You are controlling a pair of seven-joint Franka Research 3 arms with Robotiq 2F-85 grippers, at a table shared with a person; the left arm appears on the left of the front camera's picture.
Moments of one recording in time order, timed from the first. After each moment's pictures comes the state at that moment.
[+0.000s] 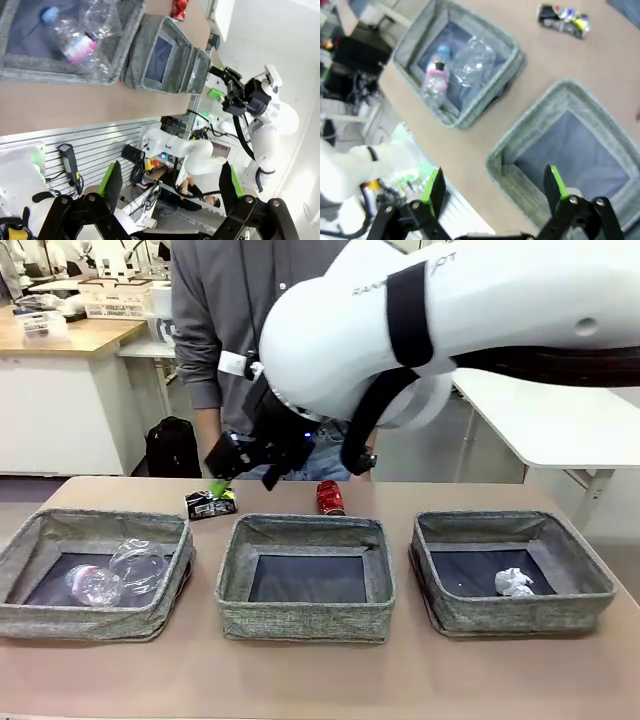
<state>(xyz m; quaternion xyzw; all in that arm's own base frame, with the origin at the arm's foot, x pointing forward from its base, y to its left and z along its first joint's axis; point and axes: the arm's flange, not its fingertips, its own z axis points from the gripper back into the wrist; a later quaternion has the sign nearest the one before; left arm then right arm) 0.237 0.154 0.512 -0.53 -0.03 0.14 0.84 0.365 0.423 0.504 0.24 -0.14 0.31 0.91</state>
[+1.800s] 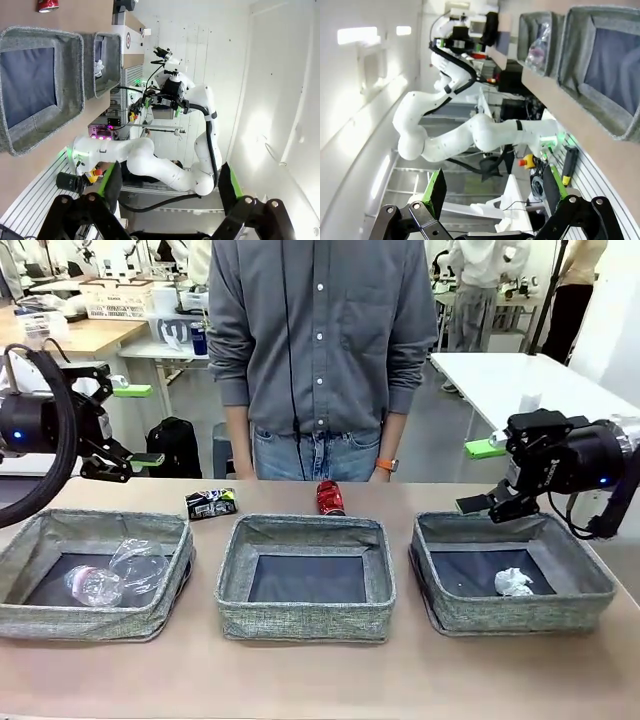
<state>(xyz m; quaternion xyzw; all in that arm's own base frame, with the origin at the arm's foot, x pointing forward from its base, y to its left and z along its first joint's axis) 0.371 -0.045 0.475 -0.70 -0.02 0.01 0.72 0.326 0.074 0.458 0.65 0.00 0.09 0.75</state>
